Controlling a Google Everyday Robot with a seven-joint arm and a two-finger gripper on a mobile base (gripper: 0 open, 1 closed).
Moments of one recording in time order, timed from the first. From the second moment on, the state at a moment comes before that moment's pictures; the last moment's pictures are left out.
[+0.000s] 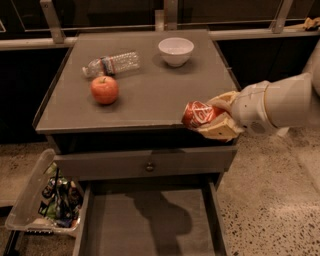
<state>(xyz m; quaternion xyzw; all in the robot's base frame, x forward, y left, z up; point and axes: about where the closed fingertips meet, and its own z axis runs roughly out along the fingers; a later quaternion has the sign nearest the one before) 0.499 -0.132 0.886 -0.53 0.74 0.10 0.41</state>
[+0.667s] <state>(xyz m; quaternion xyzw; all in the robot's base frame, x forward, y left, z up) 0.470 -0.134 0.850 -0.50 0.76 0.12 0.40</state>
